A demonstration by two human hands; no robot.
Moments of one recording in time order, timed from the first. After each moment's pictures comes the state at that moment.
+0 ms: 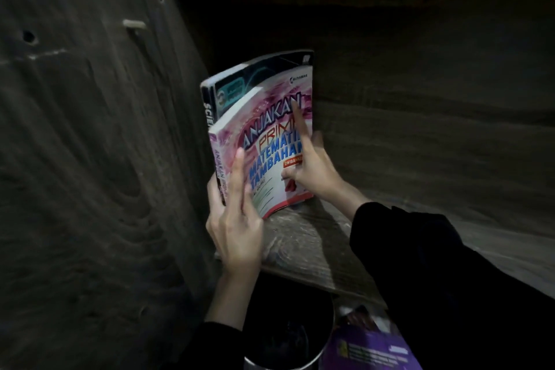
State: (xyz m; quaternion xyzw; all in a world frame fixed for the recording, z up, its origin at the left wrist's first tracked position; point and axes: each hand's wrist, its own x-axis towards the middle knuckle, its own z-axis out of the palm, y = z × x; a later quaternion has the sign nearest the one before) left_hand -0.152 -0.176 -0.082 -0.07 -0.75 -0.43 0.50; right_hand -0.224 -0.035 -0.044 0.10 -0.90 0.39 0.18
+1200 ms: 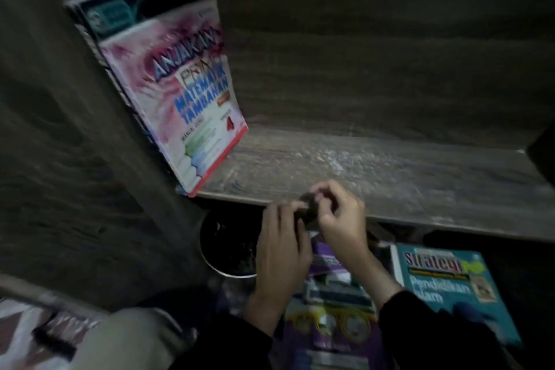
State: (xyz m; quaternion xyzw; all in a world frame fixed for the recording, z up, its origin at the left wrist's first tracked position) left_hand -0.016 -0.099 -0.164 -0.24 -0.86 -0.39 0.24; right_hand -0.017 0.014 -0.146 -0.06 -0.82 0.48 0.31
